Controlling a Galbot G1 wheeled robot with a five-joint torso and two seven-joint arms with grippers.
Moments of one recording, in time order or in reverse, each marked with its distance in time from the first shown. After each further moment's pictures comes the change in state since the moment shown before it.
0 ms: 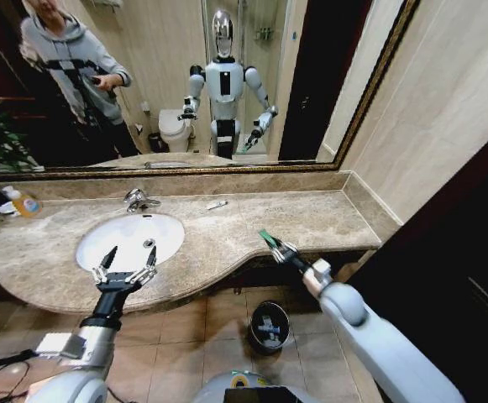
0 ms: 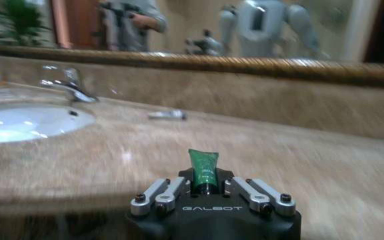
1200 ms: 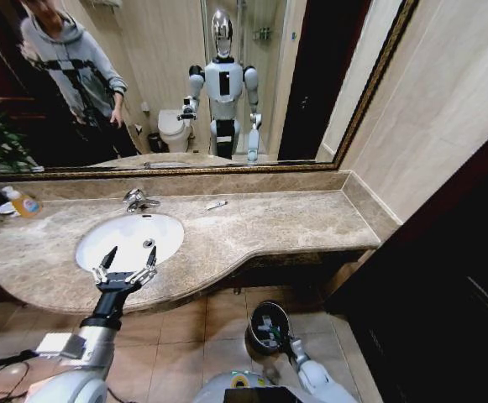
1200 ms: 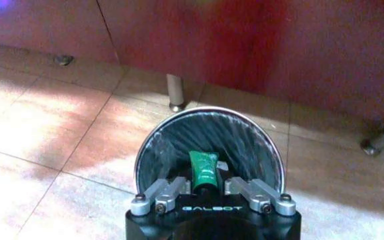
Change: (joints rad) left arm 0.000 0.000 0.000 0.000 0.000 0.000 0.000; right arm 0.312 0.376 -0.242 -1.200 -0.266 0.171 0.014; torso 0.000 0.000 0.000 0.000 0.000
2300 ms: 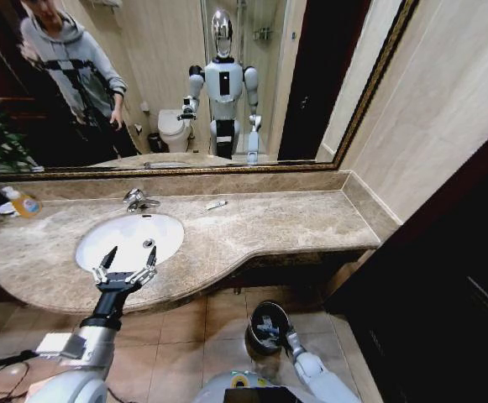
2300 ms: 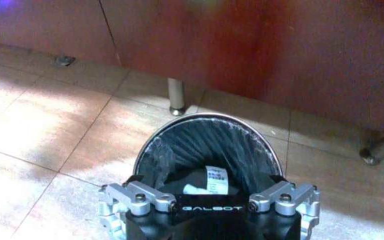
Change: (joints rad) left arm 0.000 0.000 0.000 0.000 0.000 0.000 0.000; right arm -0.006 0.000 0.008 0.011 -0.029 0.010 -0.001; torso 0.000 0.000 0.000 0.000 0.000
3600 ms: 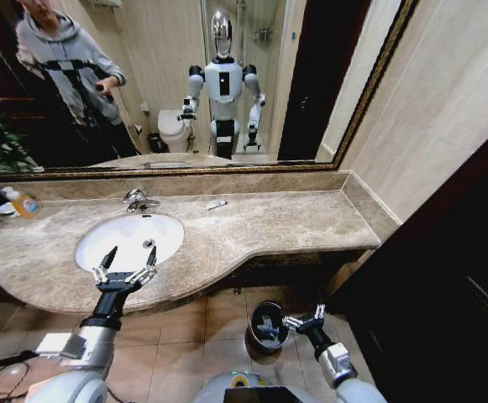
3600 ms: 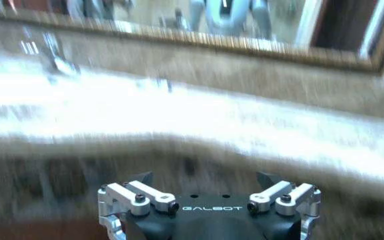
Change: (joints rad) left arm 0.000 0.000 0.000 0.000 0.000 0.000 0.000; right arm -0.676 -0.229 0.208 1.344 -0.019 -0.051 0.194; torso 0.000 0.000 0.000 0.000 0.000
